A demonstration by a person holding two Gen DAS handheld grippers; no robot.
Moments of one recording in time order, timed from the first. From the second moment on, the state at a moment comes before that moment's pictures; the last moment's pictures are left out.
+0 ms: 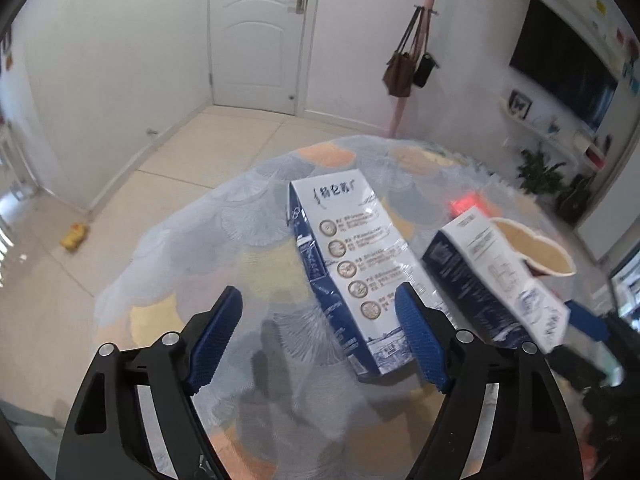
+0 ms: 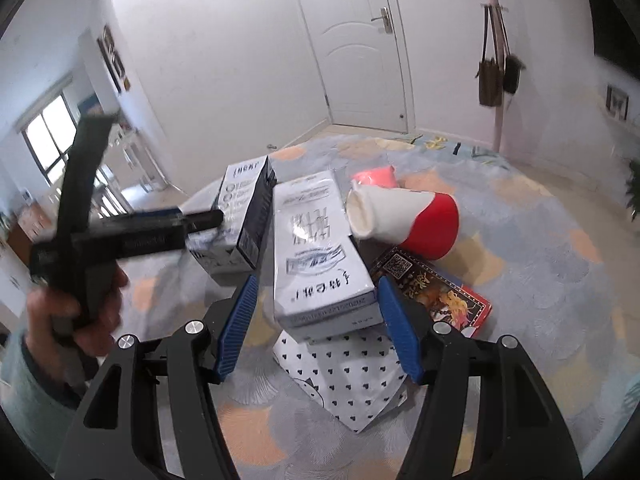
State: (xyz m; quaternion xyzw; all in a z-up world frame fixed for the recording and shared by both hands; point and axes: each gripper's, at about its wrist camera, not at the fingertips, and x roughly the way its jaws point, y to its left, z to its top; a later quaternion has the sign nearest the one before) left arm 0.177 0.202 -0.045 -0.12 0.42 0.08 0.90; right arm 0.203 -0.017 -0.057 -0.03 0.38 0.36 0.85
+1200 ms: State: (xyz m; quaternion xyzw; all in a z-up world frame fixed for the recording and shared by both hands) left arm 0.098 0.203 -0.071 -0.14 0.44 0.03 0.88; right arm 0.117 -0.003 -0.079 0.01 0.48 0.27 0.84
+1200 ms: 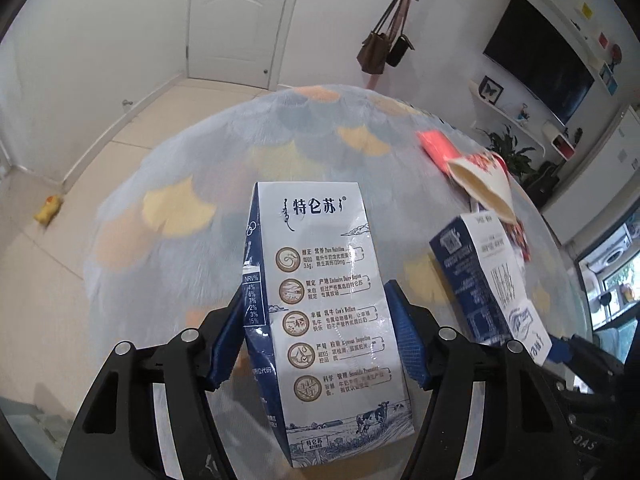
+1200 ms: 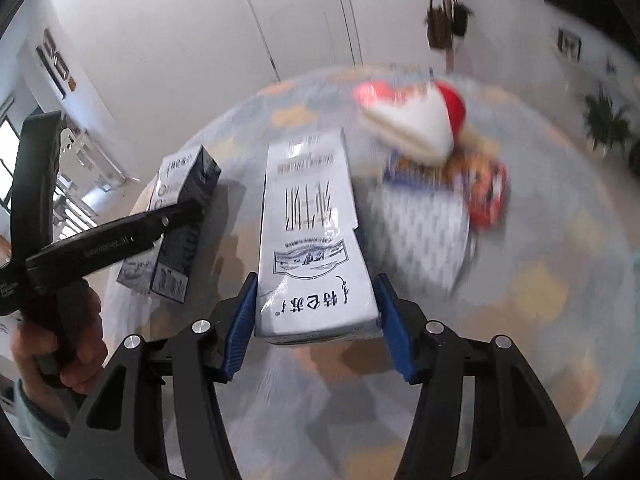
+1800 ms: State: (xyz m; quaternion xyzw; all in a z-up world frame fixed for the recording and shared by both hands) left arm 0.072 0.180 -0.064 -0.12 0.43 0.02 0.90; right arm 0.128 0.037 -0.084 -0.10 0.44 0.24 0.86
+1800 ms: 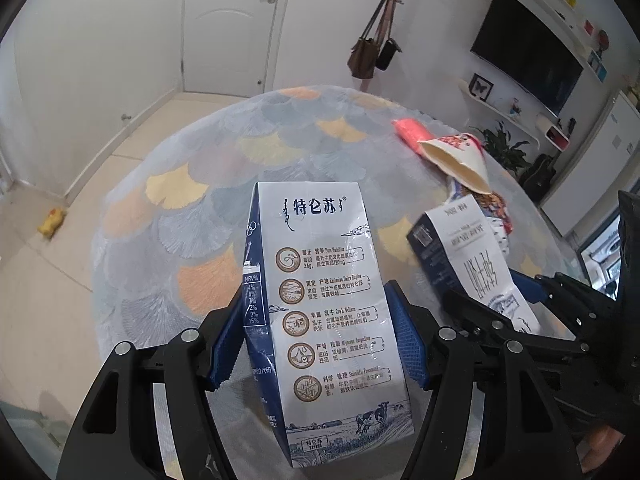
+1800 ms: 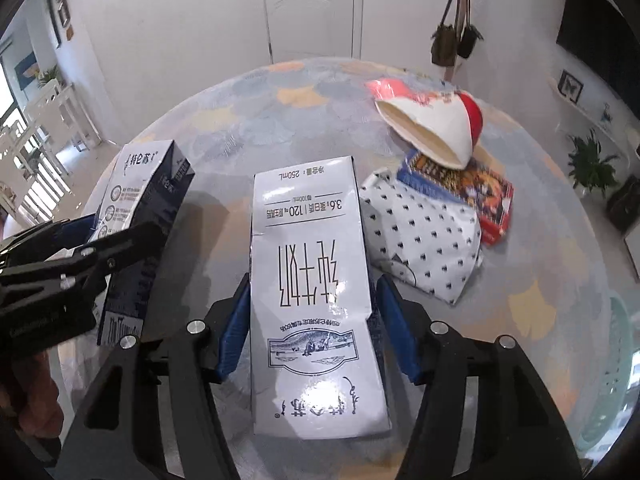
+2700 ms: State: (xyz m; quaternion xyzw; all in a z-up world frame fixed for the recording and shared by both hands) left arm 0.146 -0.119 0.009 0.00 0.32 -0.23 0.92; right arm 0.130 -0.292 -0.007 0.10 0.35 0.00 0.93
